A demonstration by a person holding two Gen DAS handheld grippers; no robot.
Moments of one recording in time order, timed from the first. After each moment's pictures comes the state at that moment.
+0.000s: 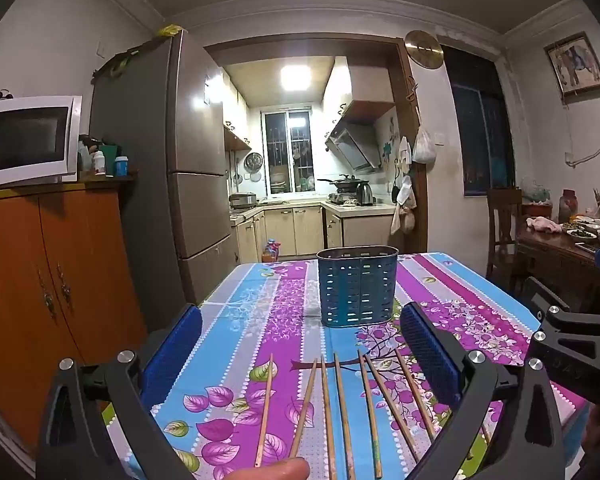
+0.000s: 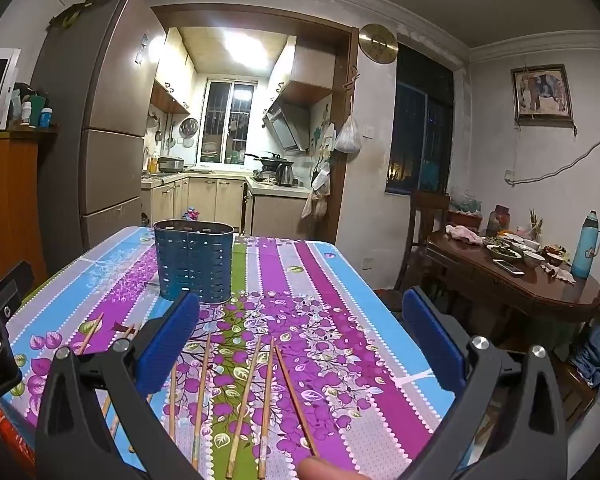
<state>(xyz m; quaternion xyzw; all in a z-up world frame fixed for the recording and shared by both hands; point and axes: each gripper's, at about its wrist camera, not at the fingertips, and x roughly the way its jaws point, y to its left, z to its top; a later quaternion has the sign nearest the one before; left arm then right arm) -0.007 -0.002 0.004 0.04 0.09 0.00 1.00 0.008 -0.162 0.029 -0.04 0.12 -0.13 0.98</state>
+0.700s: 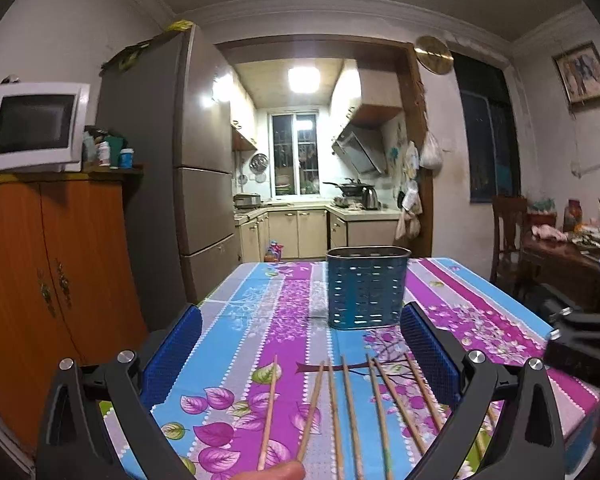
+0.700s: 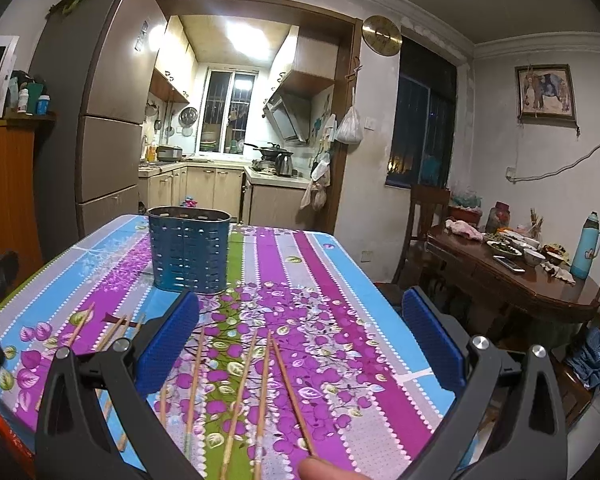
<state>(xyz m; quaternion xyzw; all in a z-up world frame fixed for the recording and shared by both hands) 0.011 0.018 -0.014 0.02 0.08 0.01 1.00 0.029 -0.162 0.016 -0.05 0.14 -0.14 0.98</state>
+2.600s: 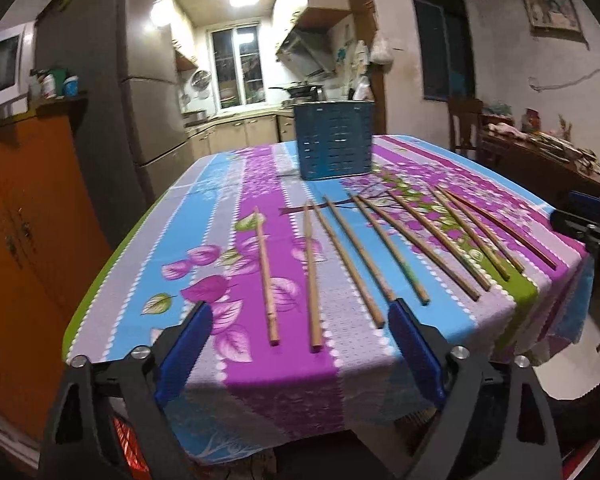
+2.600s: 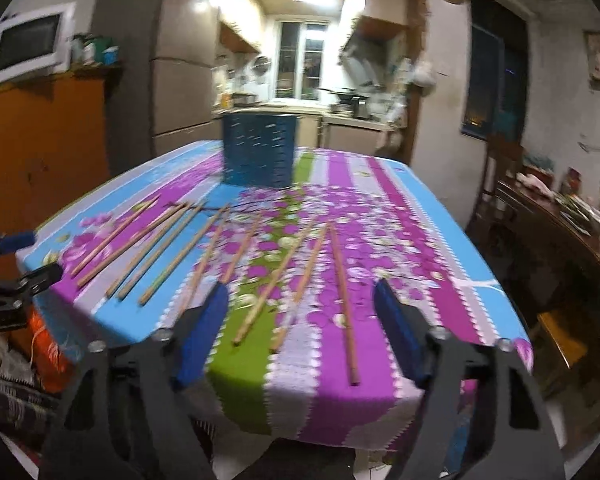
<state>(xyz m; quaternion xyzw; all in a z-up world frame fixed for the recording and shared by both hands) -0.011 0.049 -0.119 0.09 0.25 -0.09 0.96 -0.019 -0.178 -0.071 -0.05 0.25 0.03 0.97</state>
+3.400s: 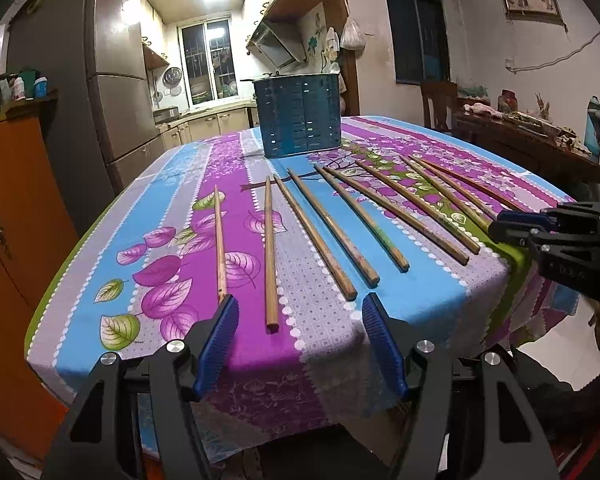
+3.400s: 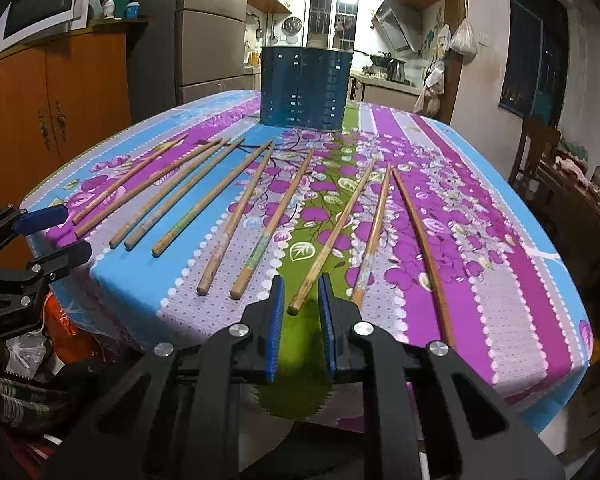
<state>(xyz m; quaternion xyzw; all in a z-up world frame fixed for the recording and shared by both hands) 0.000 0.035 -0.154 0.10 0.27 -0.14 0.95 0.014 -0.146 -0.119 -0.06 0.32 0.07 0.94</state>
